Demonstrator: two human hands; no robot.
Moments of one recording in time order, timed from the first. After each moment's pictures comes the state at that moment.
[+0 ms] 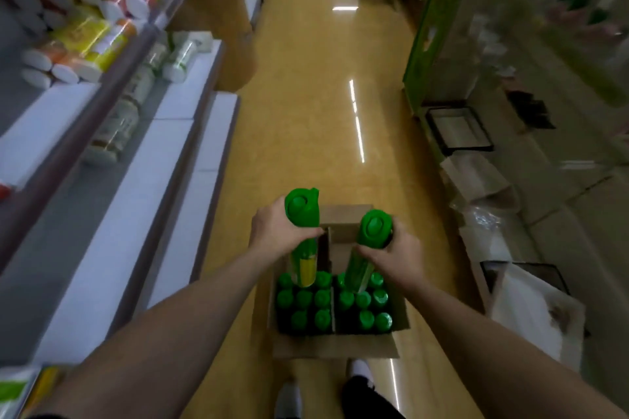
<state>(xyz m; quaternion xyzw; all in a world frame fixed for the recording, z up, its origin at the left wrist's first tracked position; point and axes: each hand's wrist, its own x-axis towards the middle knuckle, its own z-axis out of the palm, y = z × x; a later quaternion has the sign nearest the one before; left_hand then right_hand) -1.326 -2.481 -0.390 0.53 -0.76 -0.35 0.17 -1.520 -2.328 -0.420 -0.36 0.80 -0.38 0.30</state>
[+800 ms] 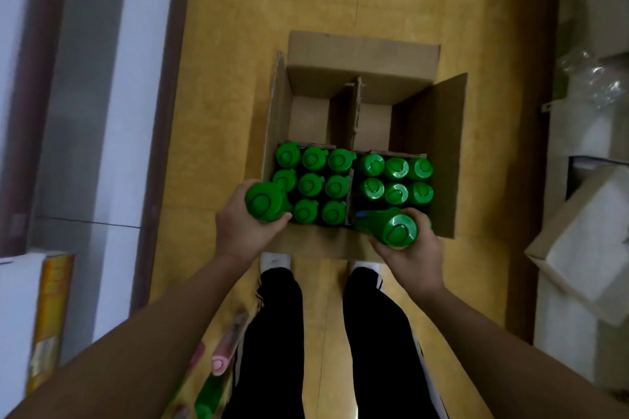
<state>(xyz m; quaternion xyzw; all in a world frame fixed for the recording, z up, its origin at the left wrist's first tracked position) -1.225 -2.436 -0.749 0.64 -0.65 -0.38 0.12 -1.479 -2.281 -0.744 -0.31 0.85 -0.28 0.33</state>
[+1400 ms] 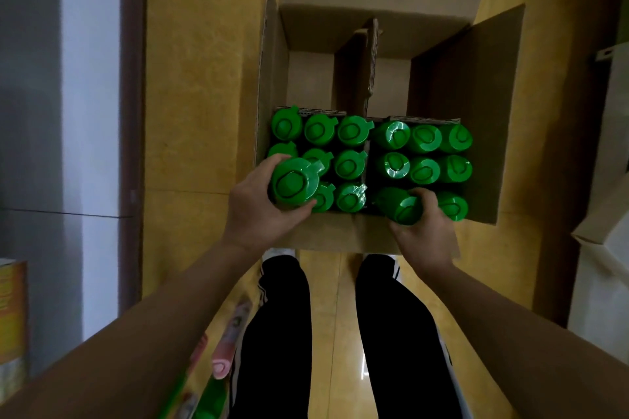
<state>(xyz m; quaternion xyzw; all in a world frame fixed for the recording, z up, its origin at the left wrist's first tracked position) -1.244 -2.448 -0.816 0.52 -0.74 -0.40 0.15 -1.475 -2.289 -0.855 -0.31 0.88 -0.16 0.31</state>
